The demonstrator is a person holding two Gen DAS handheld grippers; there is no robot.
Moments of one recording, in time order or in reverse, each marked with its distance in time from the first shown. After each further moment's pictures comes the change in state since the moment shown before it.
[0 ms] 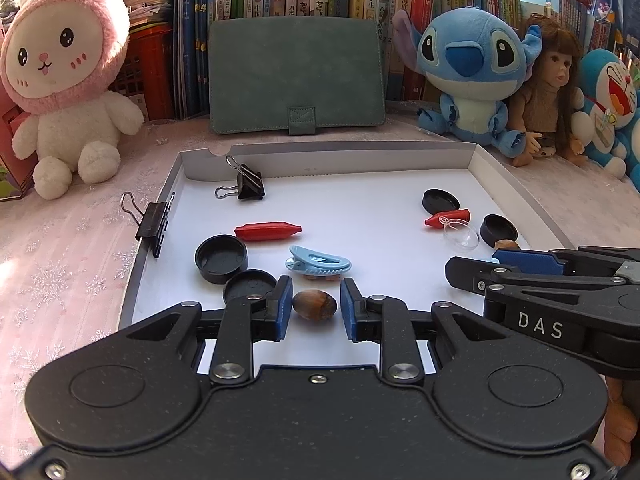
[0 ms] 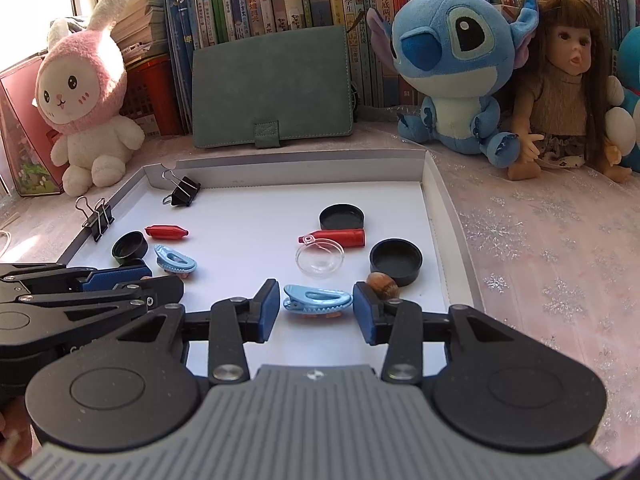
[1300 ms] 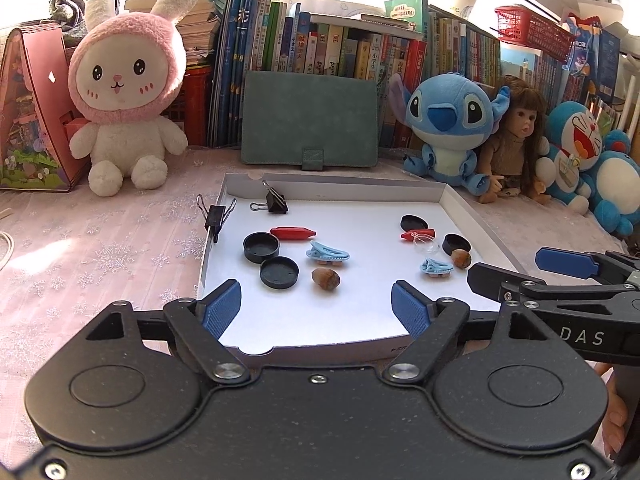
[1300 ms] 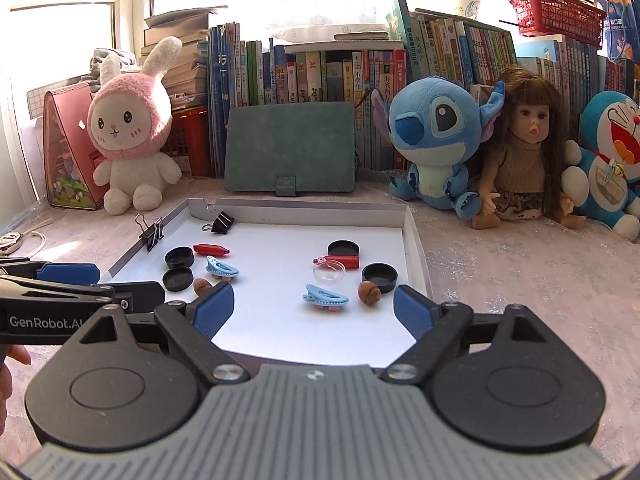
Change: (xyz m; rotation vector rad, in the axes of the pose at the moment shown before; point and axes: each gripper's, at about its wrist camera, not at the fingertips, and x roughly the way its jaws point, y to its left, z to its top) left arm -0.100 0.026 -0.035 -0.066 -0.132 -0.041; right arm -0.091 0.018 -0.025 -0.078 -0.180 -0.025
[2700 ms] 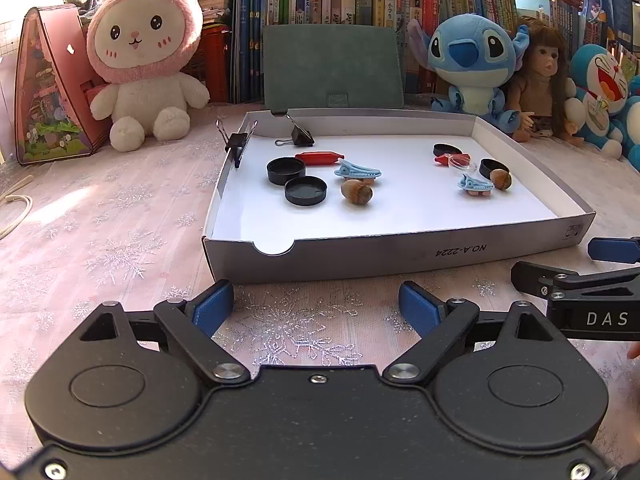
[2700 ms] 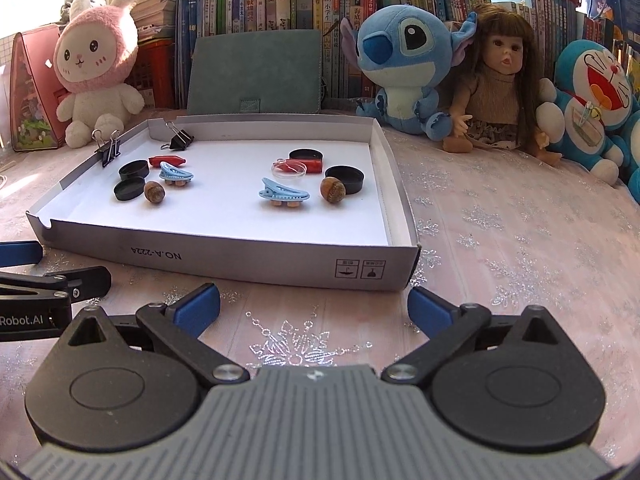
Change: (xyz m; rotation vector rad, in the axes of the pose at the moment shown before) left arm 0.022 -0.005 -0.060 0.062 0.052 0.122; right arm 0.018 -0.010 -0.057 0.001 0.125 -0.106
